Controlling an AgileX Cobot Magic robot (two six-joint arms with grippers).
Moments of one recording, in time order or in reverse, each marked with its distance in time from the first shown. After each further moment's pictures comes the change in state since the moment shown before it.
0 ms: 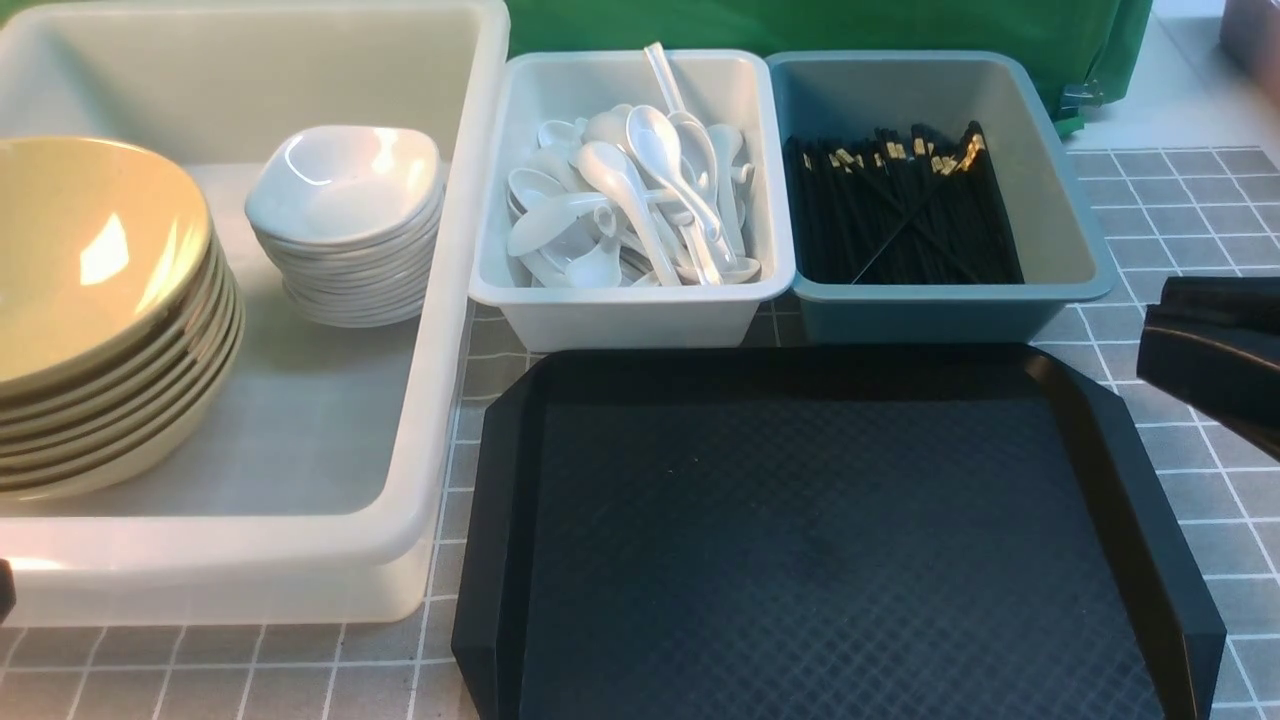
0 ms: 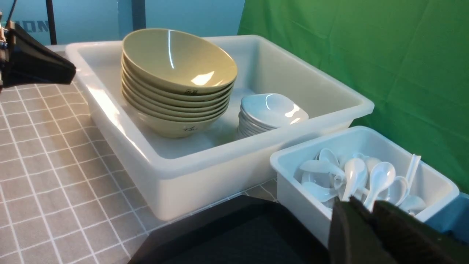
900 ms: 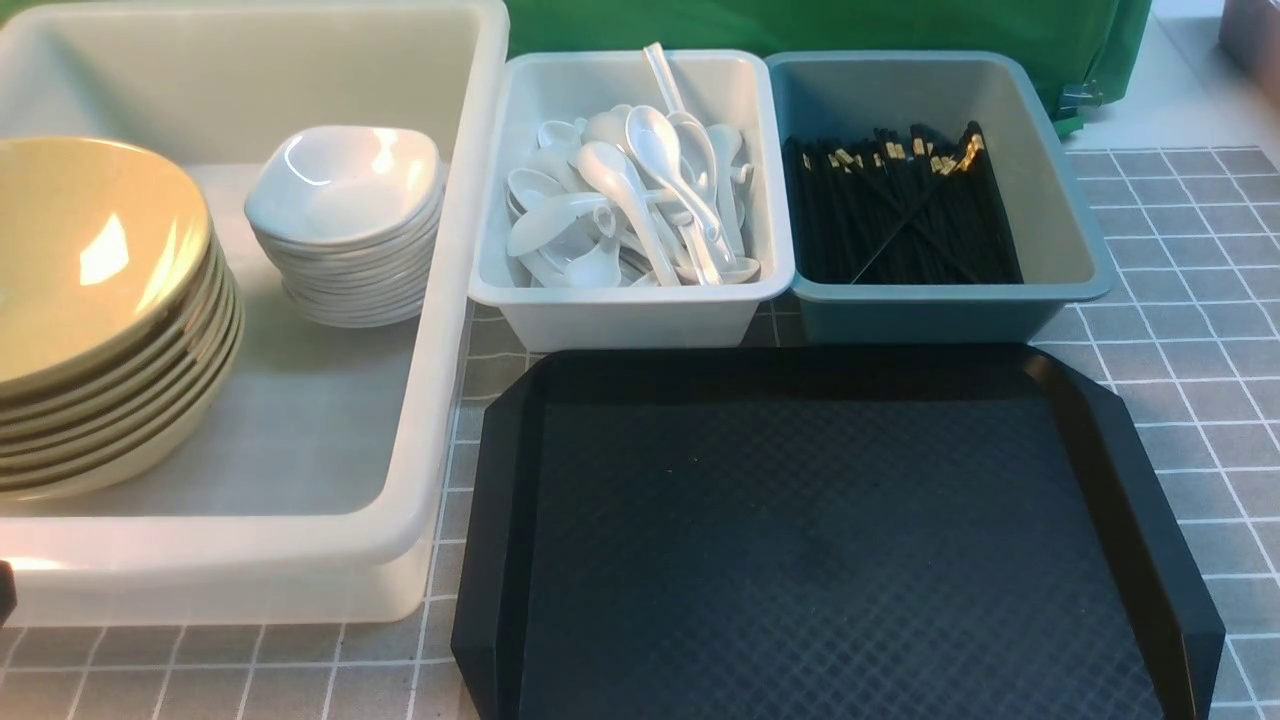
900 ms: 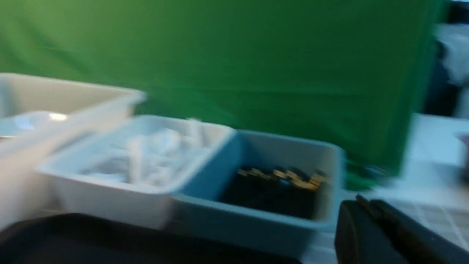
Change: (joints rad) right arm -0.728 -0.484 0.662 0.054 -0.409 0.137; left arm 0.000 0.000 0.000 0.001 0.003 0.000
